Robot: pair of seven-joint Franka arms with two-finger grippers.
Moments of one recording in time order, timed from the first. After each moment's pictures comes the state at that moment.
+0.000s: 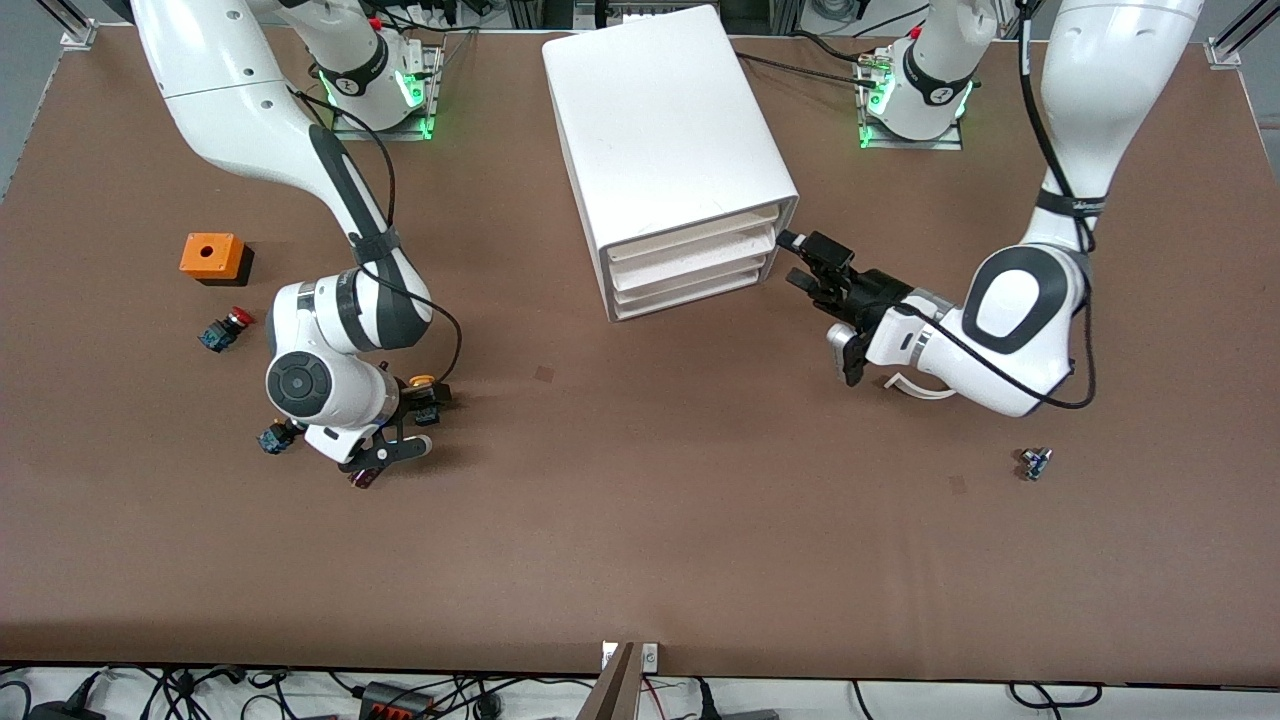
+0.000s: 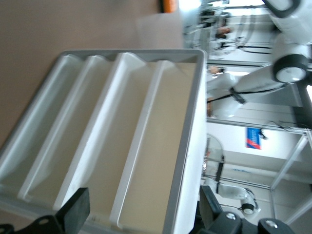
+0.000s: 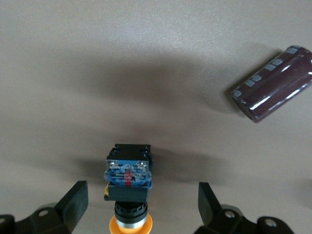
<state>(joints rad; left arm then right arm) -0.12 0.52 -0.07 -1.75 -1.04 1.39 0.77 0.28 0.71 -0.04 -1.62 0.05 2.16 -0.03</state>
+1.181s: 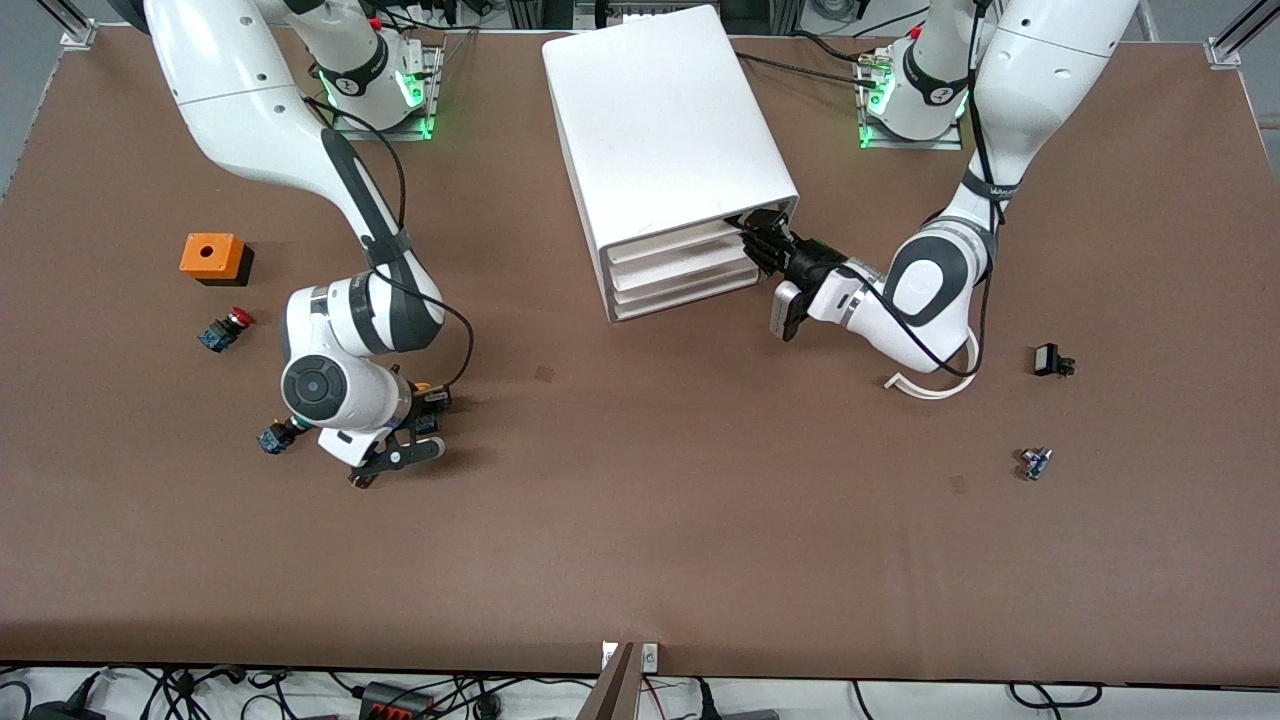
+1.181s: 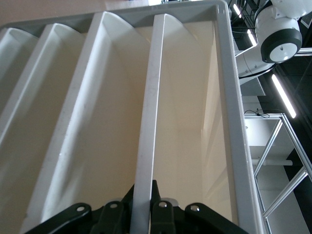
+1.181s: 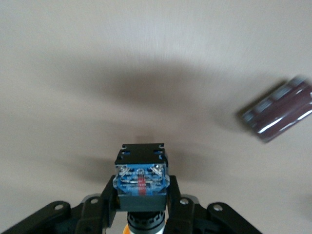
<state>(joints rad) -0.22 0.51 -0.06 -1.96 -1.15 1.47 0.97 0.30 0.71 -0.04 -1.55 0.05 2.16 -0.03</state>
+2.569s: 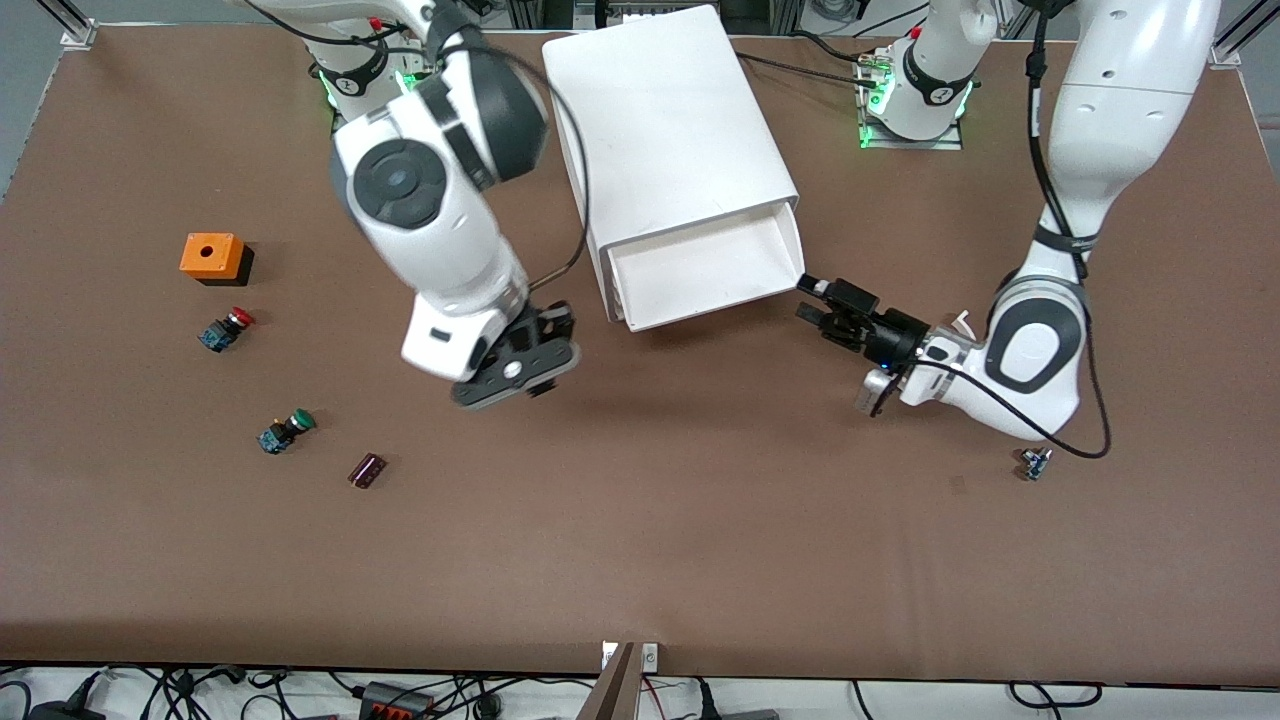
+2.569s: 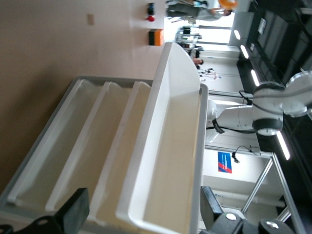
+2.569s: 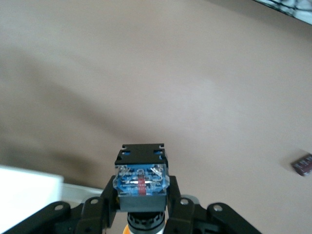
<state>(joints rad) -0.03 0.63 -0.04 -1.65 -1.06 1.35 0.66 0.61 0.57 -0.03 -1.15 0.06 1.86 0.13</state>
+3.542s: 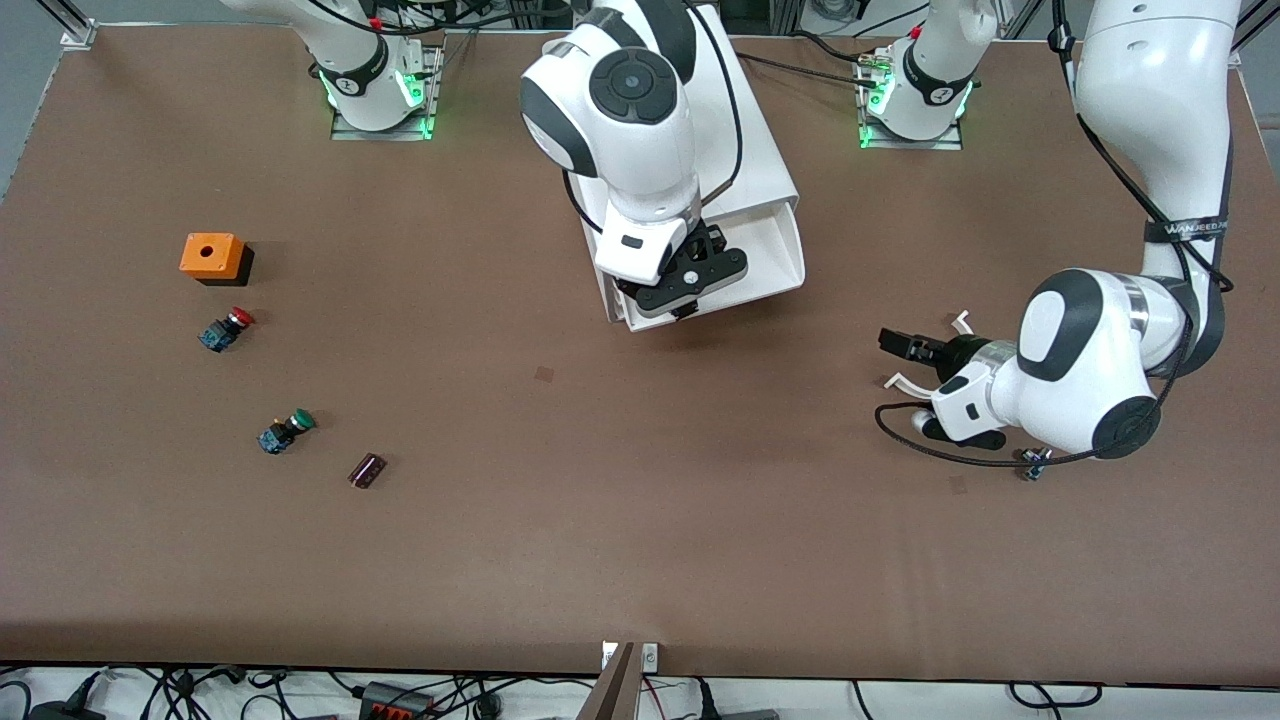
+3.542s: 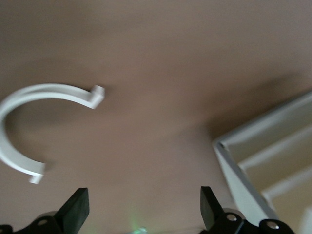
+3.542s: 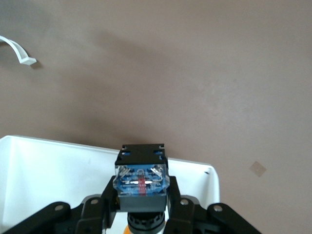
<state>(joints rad) -0.06 0.62 -0.05 -1.44 -0.21 1.52 0.10 0.83 0.70 -0.01 -1.04 0.06 1.86 0.40</state>
